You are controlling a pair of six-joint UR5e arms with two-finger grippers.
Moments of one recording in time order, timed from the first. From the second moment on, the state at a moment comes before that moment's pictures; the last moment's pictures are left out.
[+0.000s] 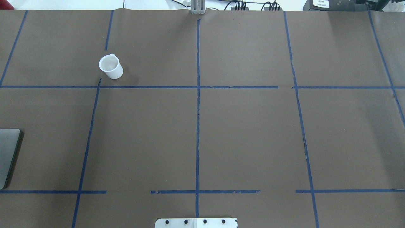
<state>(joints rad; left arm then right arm) -1.52 -1.43 -1.78 -1.75 -2.32 0.01 1.54 -1.71 1.75 -1.64 2.28 -0.04</state>
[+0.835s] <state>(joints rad) -1.17 -1.96 -1.54 -1.76 -2.32 -0.47 1.54 -1.71 1.75 -1.64 2.28 -0.04</state>
